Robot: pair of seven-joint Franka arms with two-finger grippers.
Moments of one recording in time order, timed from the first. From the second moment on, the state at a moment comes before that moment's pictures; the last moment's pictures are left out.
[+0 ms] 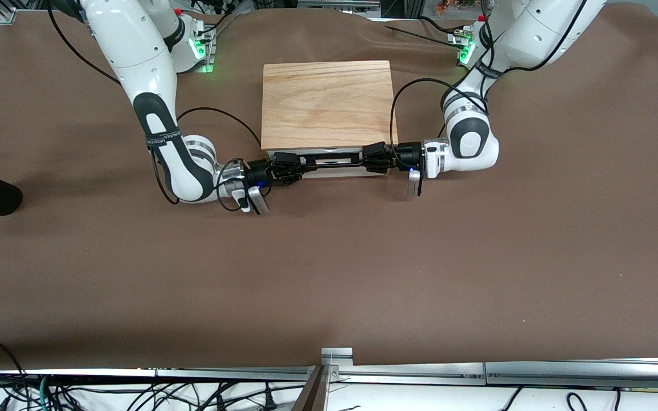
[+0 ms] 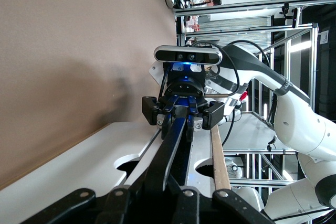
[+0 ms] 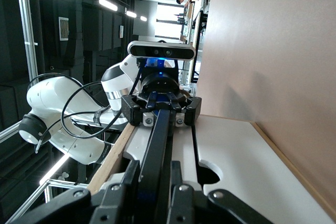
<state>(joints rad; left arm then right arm) -0.03 0.51 -0.42 -2.21 -1.81 2.07 1.23 0.42 0.72 -0.03 -1.93 1.75 1.62 -1.21</state>
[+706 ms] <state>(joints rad) -0.03 0.51 -0.42 -2.21 -1.81 2.07 1.23 0.41 0.72 -0.03 -1.93 1.75 1.61 -1.21</state>
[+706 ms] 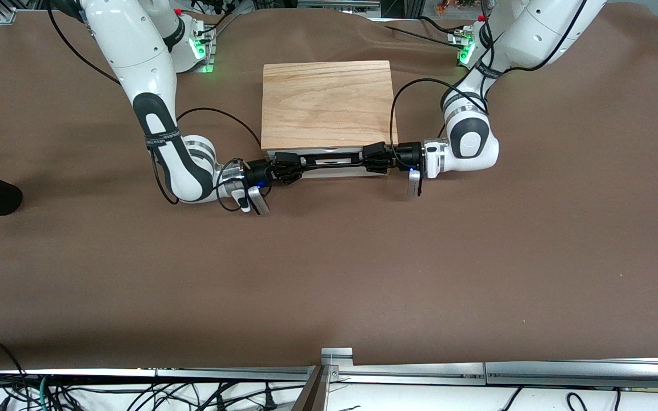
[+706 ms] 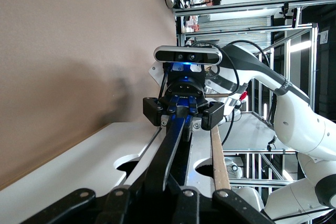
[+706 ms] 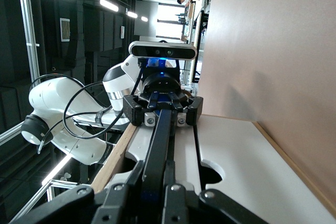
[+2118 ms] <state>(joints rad) -0.03 0.56 -0.39 -2.11 -1.76 2.07 1.15 0.40 0.77 -0.03 -1.81 1.75 1.63 -1.14</state>
